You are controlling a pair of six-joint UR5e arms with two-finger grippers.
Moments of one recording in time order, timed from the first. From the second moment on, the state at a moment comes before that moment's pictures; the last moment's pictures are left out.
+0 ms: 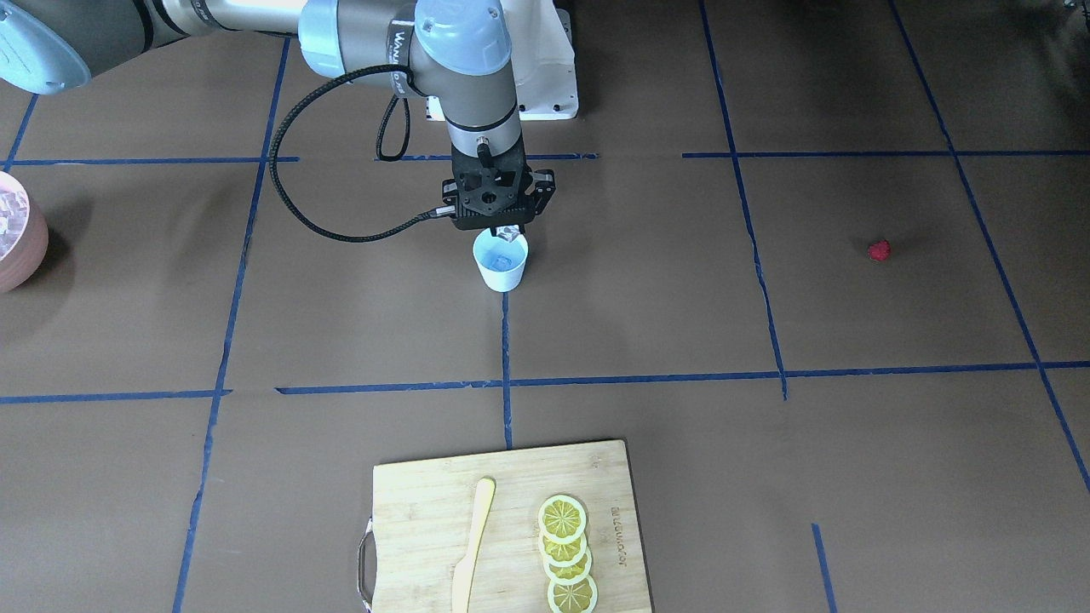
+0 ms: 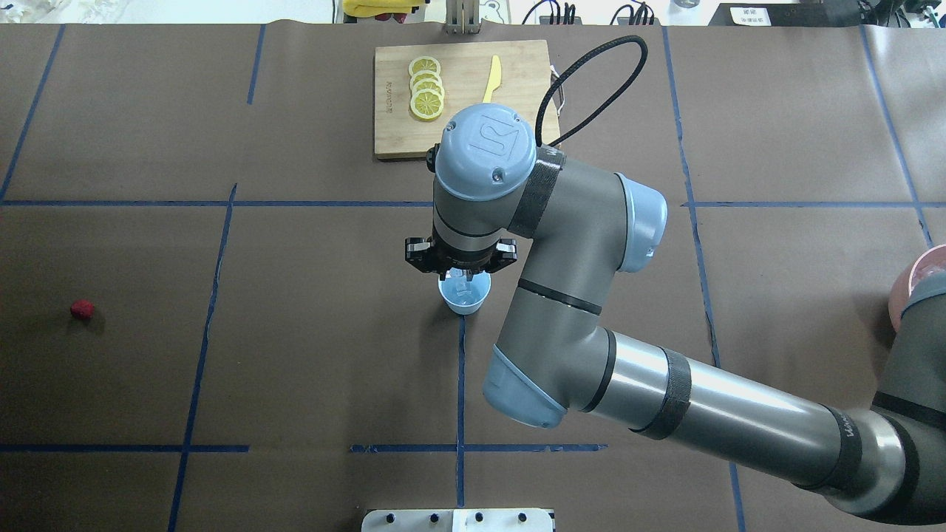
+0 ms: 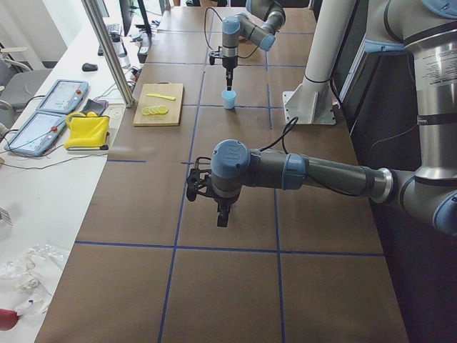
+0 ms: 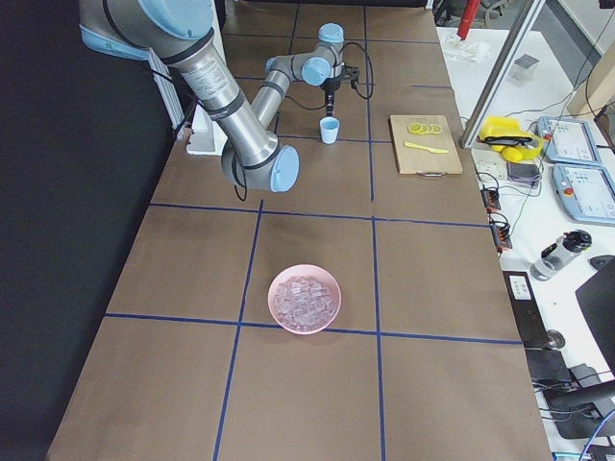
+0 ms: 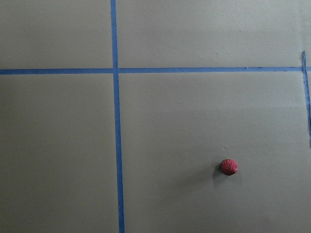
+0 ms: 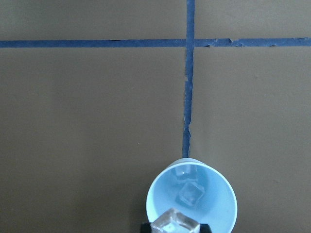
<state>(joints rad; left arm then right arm) -1.63 -1.36 -1.95 -1.47 -2.51 0.03 0.51 -0.73 1.63 -1.66 1.92 1.21</state>
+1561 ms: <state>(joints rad) -1.60 -1.38 -1.96 -1.49 -2.51 -0.04 0.56 -0.88 1.88 -1.76 1.93 1.20</state>
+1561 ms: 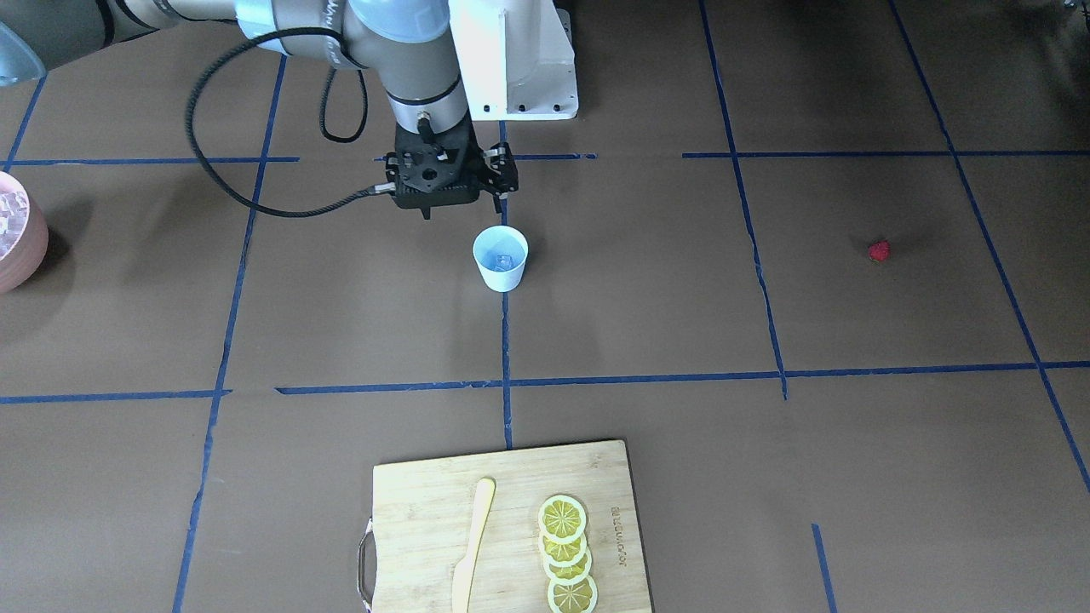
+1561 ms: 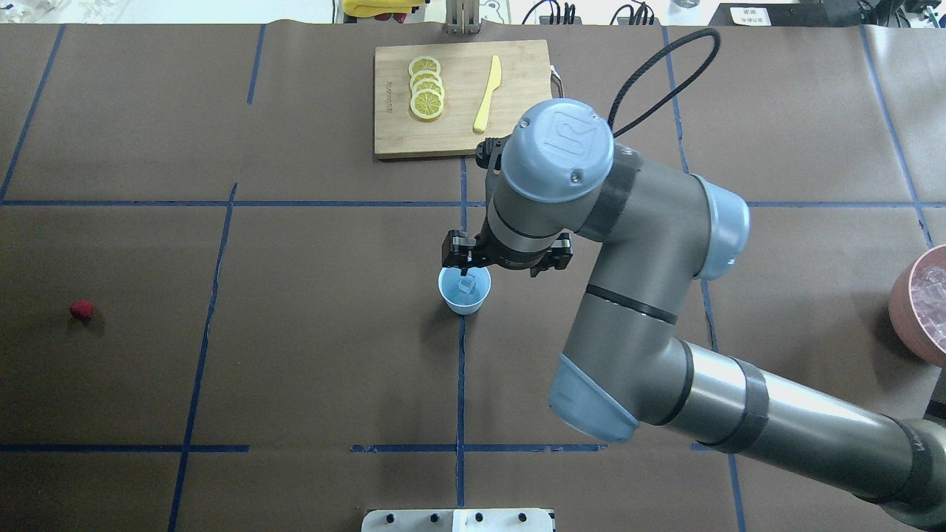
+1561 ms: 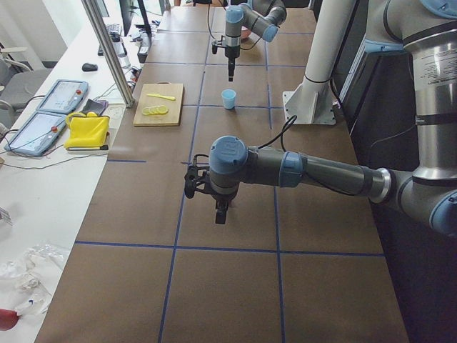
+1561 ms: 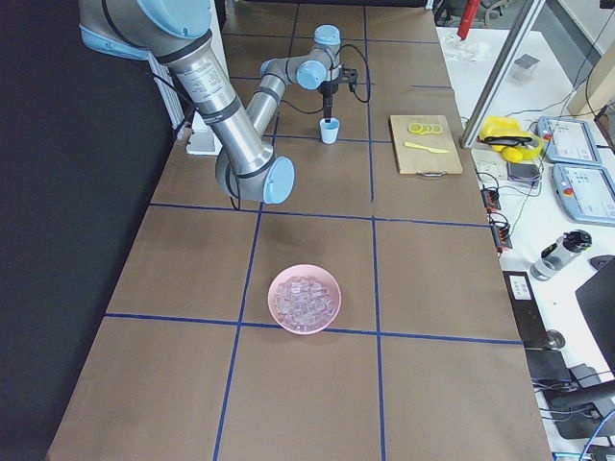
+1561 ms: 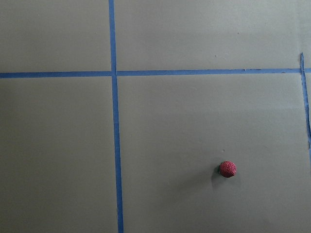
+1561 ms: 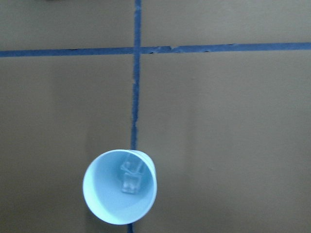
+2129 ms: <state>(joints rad) -1.38 -1.38 -2.02 -1.62 -2.42 -0.38 0.77 -1.08 2.10 -1.94 1.99 0.88</state>
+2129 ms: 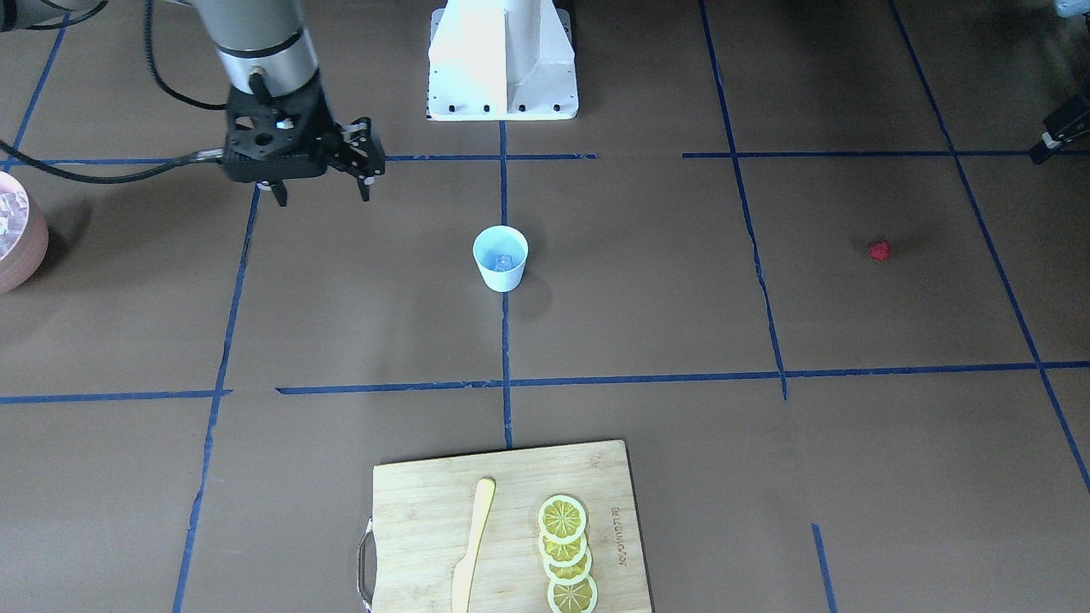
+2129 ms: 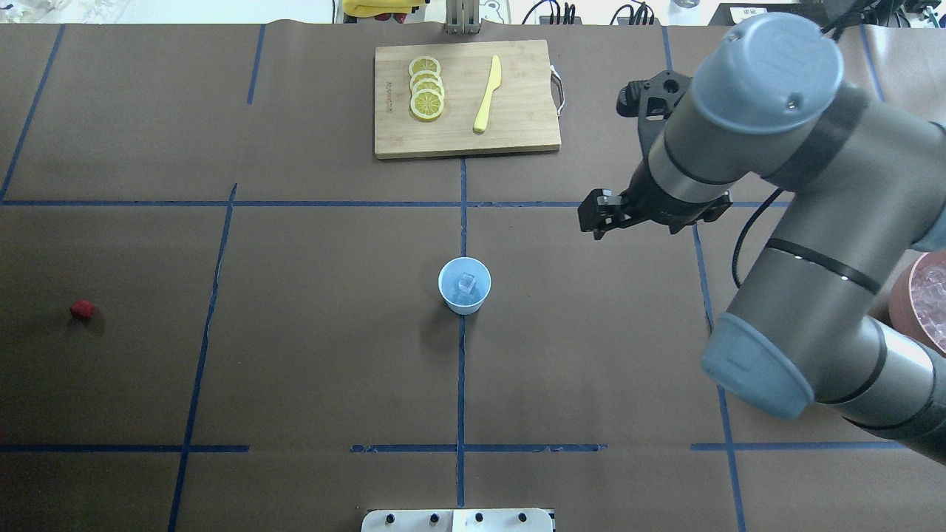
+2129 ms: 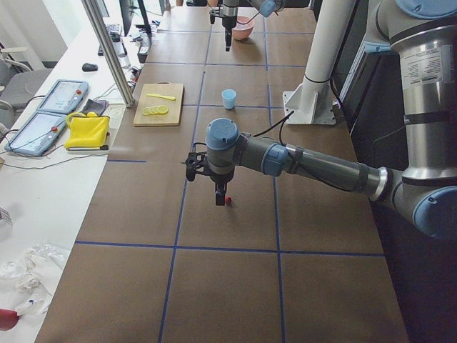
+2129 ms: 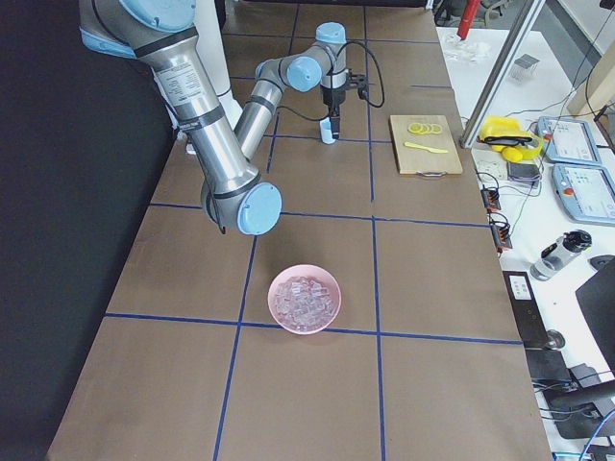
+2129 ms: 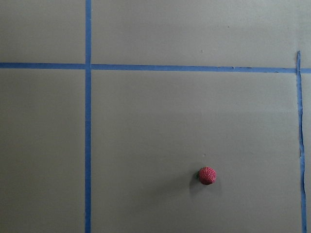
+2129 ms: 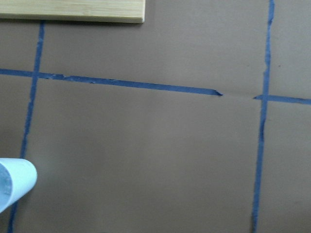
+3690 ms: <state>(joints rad) -0.91 -1.40 -1.75 -2.21 -2.10 -0.99 1.44 -1.61 1.86 -1.60 2.32 0.01</state>
